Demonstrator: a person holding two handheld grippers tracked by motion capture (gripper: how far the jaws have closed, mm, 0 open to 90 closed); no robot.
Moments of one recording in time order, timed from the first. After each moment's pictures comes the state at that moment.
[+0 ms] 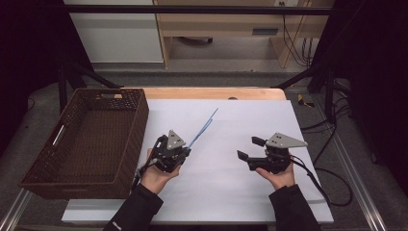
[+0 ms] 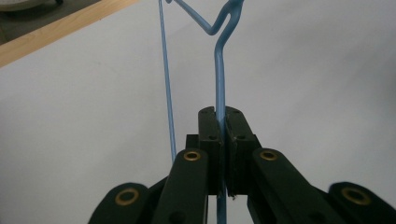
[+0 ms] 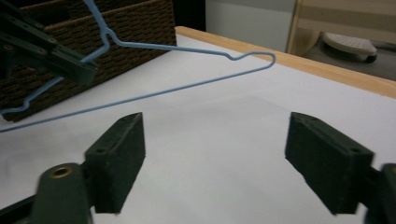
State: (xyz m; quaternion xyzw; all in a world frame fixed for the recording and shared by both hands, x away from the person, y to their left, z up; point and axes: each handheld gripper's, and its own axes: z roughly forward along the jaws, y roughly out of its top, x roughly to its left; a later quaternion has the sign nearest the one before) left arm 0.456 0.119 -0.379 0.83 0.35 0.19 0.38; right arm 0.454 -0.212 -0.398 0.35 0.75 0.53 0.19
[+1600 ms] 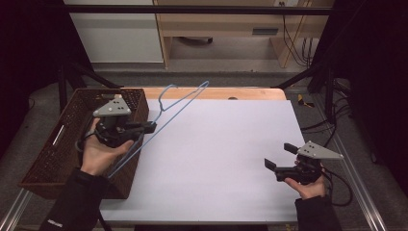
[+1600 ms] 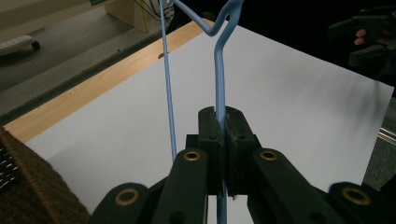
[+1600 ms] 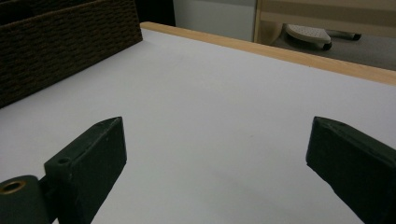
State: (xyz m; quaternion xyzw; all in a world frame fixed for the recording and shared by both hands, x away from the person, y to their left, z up) left arm 0.460 0.225 -0.262 0.83 0.29 0.16 0.46; right arm 0.421 -0.276 -0.395 0.39 0.73 0.51 0.22
